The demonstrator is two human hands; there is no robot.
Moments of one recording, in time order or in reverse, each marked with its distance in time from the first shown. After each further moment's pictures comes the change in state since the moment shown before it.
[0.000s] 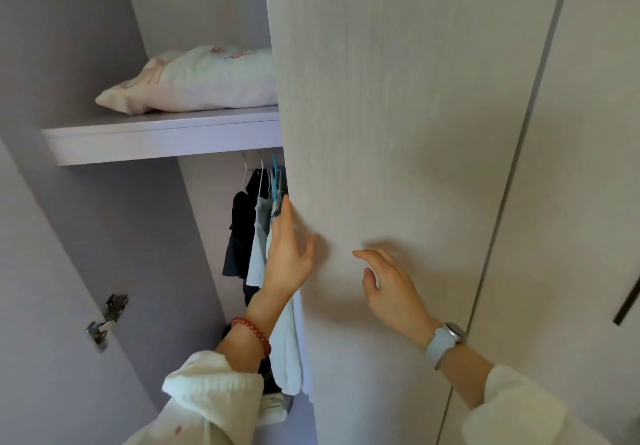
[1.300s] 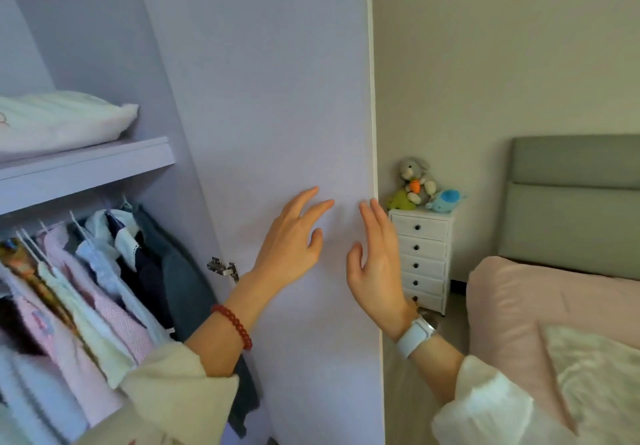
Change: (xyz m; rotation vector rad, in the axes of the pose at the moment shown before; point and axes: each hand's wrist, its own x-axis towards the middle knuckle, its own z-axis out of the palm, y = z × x) left_hand -0.089 0.254 0.151 -0.222 -0.641 0.849; right_hand -0.191 -0.017 -0.203 -0.489 0.955 0.319
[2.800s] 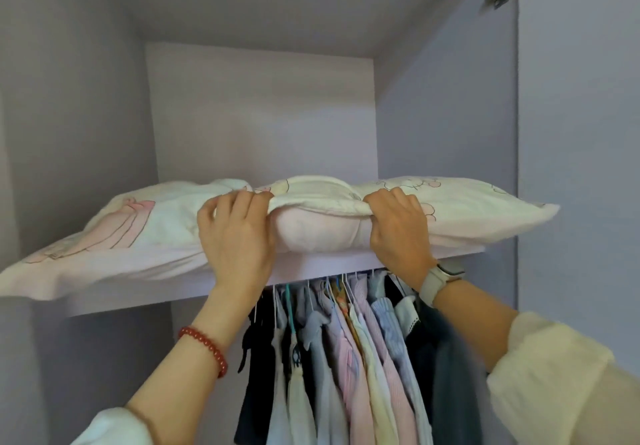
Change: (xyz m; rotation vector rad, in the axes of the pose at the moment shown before) left_hand -0.163 -0.137 -0.391 1.270 0.873 -0.332; right_hand 0.100 -0.332 0.262 0.158 -0.065 -0.726
